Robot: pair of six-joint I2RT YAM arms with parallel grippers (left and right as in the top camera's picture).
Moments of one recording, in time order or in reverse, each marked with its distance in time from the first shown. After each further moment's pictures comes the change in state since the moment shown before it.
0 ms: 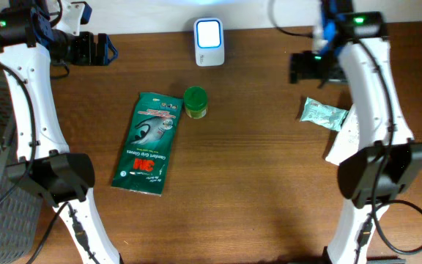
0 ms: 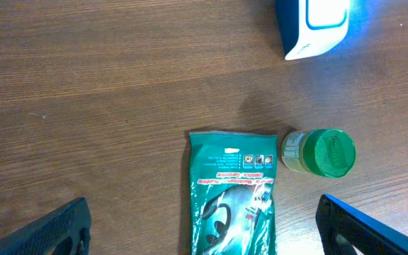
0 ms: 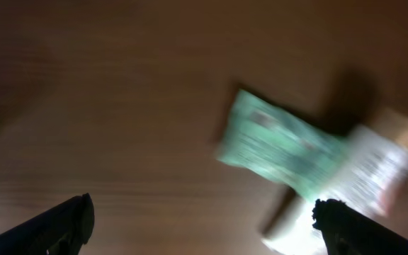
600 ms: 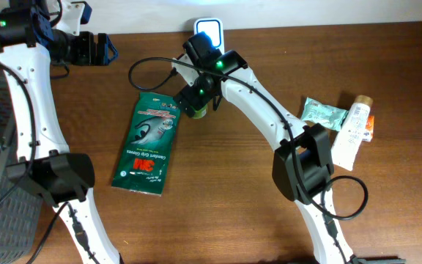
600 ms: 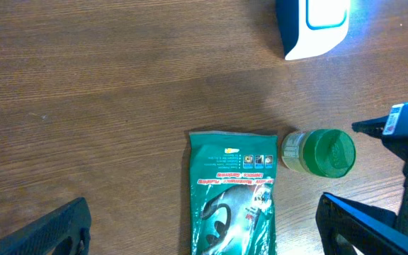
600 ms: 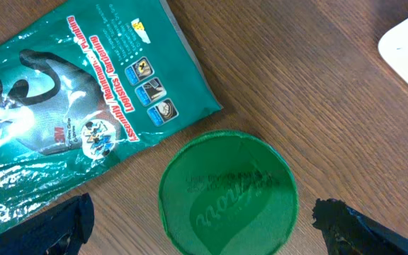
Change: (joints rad) left arm 0.000 0.000 0.000 -0.001 0.000 0.000; right arm 0.478 0.258 0.002 0.435 -0.177 -0.331
